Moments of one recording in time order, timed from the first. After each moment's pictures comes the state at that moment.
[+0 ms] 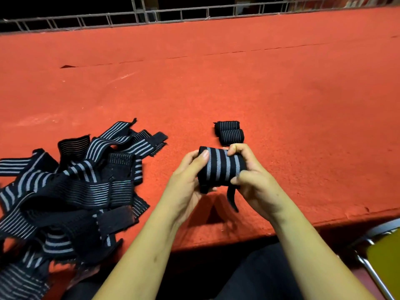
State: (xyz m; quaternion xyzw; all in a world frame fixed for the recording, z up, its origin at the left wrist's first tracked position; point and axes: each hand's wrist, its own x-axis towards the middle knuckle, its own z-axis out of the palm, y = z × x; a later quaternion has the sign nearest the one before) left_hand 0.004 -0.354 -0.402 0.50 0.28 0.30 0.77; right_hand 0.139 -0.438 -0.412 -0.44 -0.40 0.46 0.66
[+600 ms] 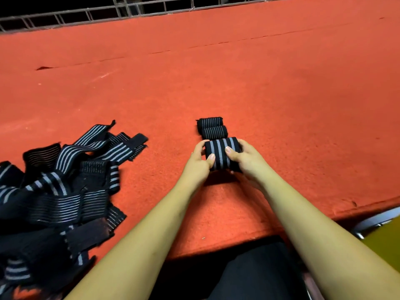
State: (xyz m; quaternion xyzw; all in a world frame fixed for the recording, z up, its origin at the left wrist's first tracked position) left_hand 0.113 -0.305 -0.466 0.67 0.37 0.25 0.59; right_hand 0.235 -0.390 -0.460 -0.65 -0.30 0.37 0.60
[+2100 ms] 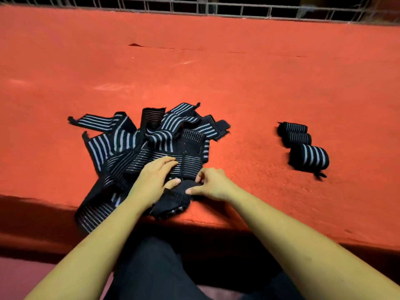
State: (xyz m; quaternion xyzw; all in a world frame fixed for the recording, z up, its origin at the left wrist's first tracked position) left_hand -0.239 -0.222 -0.514 0.90 0.40 0.18 0.09; right_hand -0.037 -0.295 -0.479 -0.71 -0.63 0.27 0.14
